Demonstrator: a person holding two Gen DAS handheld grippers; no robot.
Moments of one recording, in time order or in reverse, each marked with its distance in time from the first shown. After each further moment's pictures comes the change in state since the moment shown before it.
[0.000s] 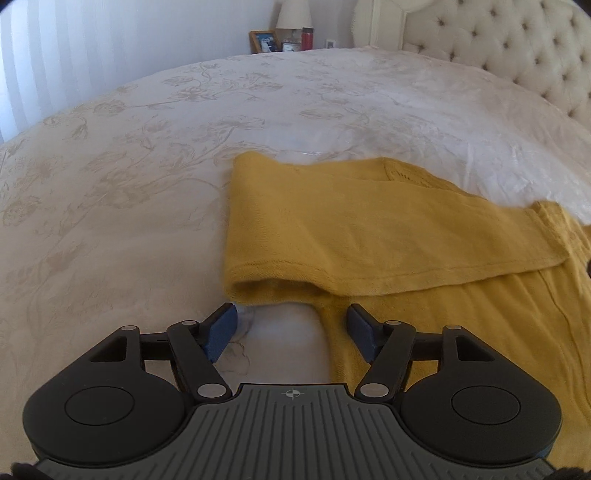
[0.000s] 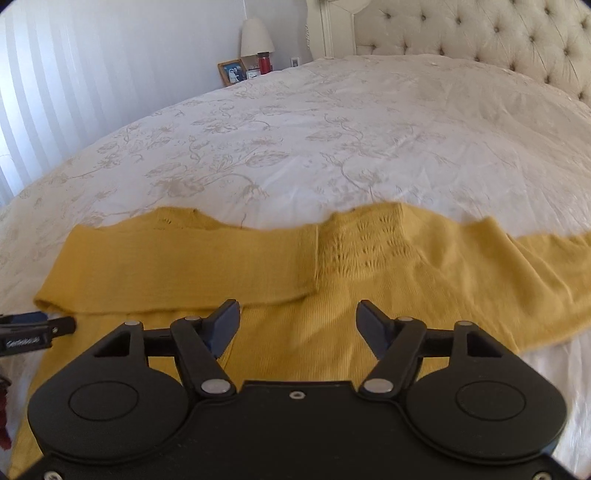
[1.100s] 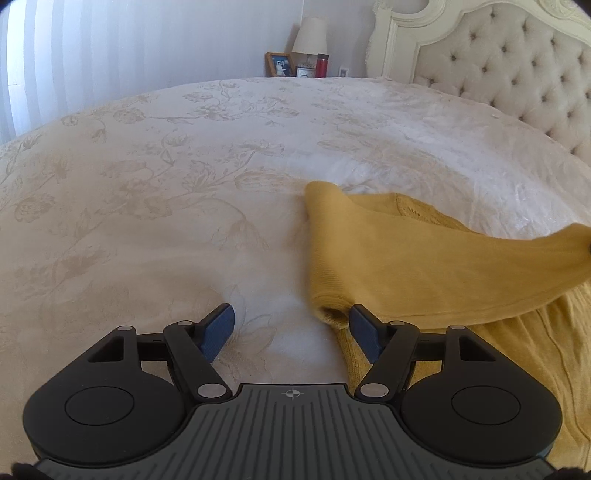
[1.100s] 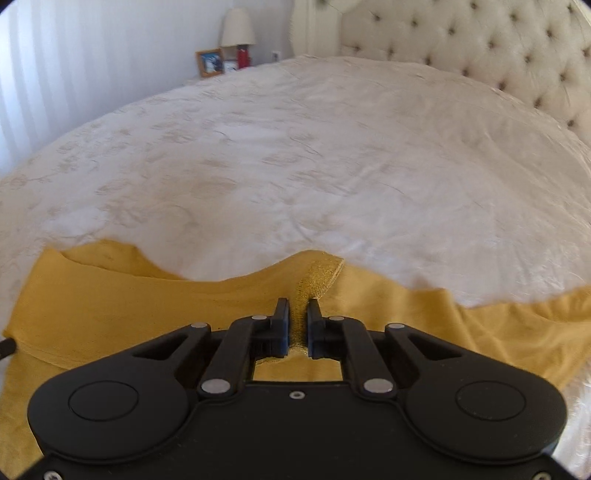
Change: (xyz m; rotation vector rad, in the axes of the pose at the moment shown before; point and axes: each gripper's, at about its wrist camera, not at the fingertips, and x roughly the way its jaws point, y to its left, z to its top) left arm -0.010 0.012 0.001 -0.056 -0.072 -0.009; right arm 0.011 -0.038 0.061 -0.051 0.060 -0.126
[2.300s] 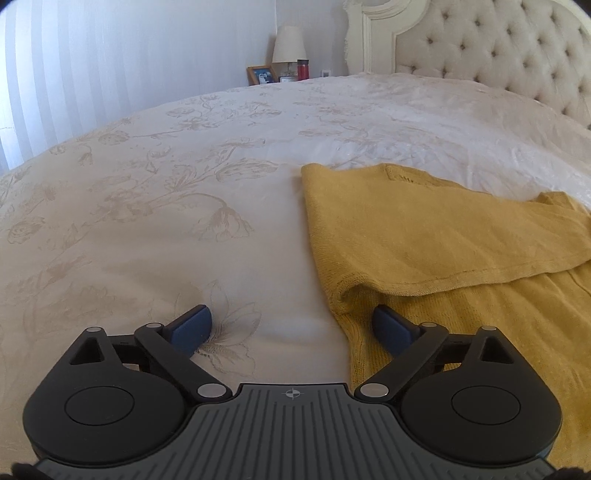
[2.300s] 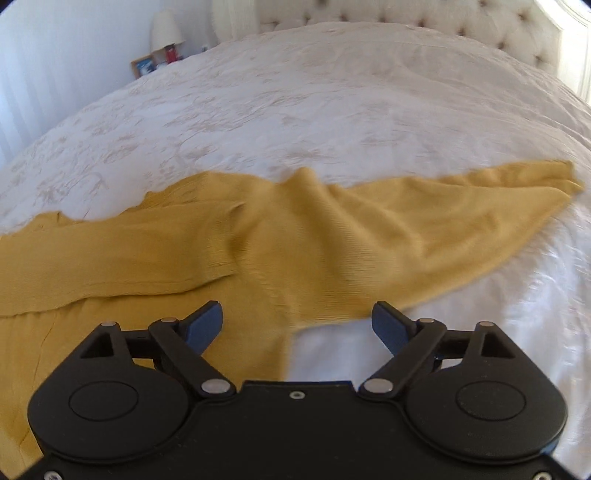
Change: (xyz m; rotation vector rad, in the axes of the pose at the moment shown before) left arm 0.018 -0.016 -0.026 0.140 -0.054 0.045; right arm -0.017 -0.107 -0.096 0.221 0.014 -0.053
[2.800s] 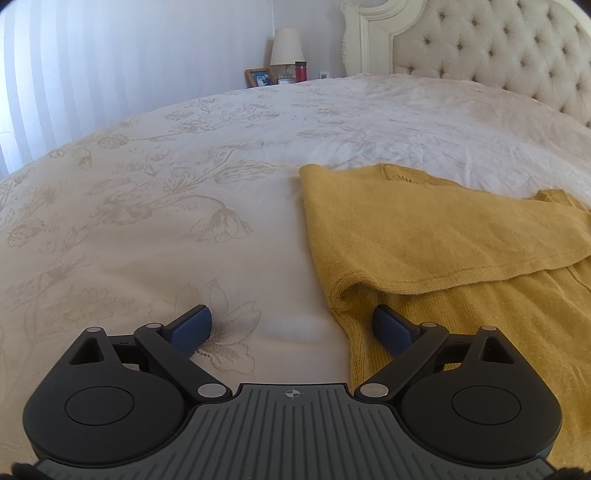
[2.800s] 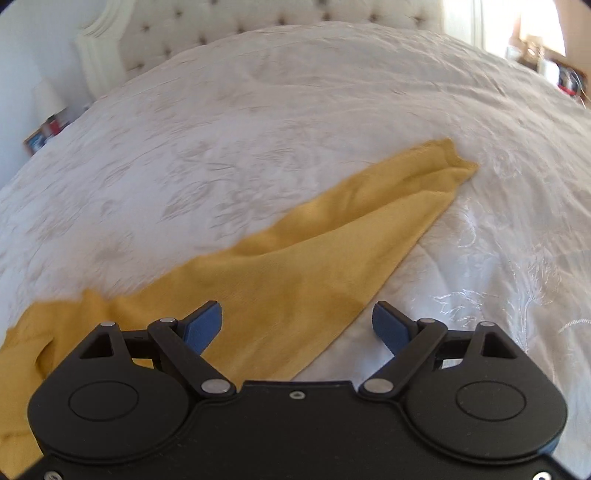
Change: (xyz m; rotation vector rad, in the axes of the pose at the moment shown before) left arm 0.000 -0.001 -0.001 0.015 -0.009 0.003; right arm 0.038 -0.140 0.055 0.305 -0.028 -0.185
